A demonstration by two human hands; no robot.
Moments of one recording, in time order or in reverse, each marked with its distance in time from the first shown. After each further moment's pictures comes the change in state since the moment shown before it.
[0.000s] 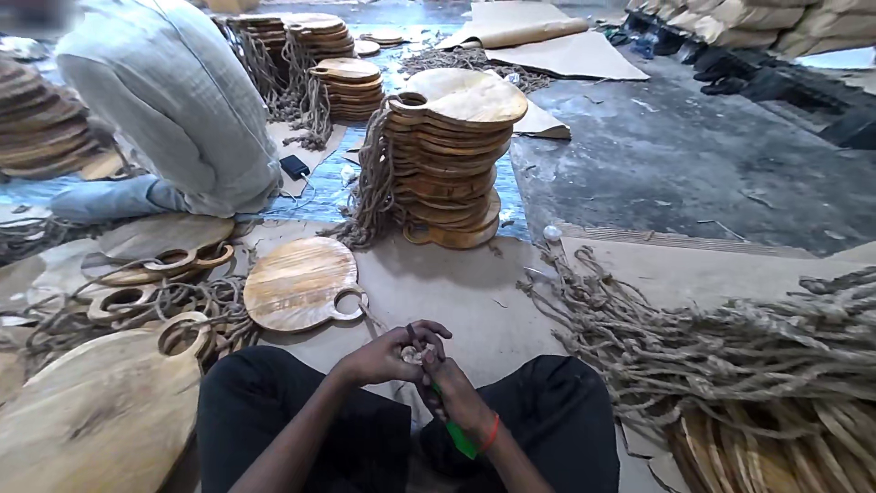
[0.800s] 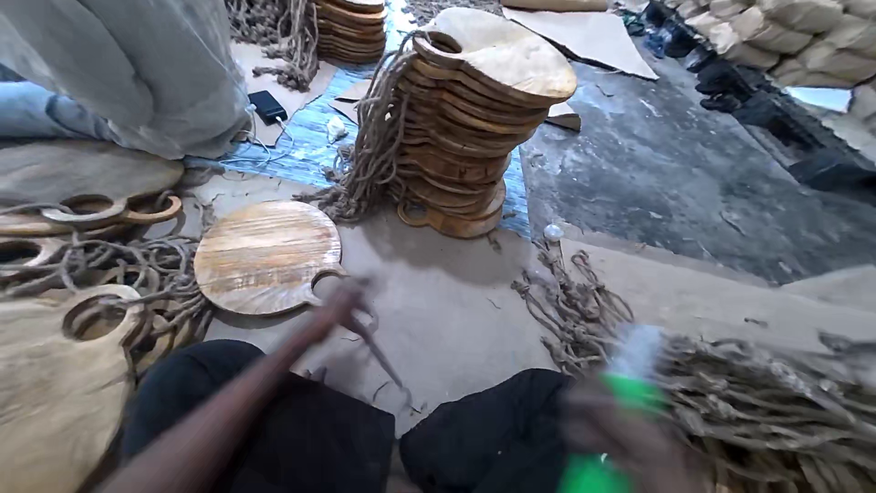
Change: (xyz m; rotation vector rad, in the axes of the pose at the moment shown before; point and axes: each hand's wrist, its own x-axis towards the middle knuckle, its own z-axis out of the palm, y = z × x) left_hand -0.024 -0.010 -0.063 0.037 0.652 -0.352; right_hand -0.090 -0.087 -0.044 0.060 0.660 -0.161
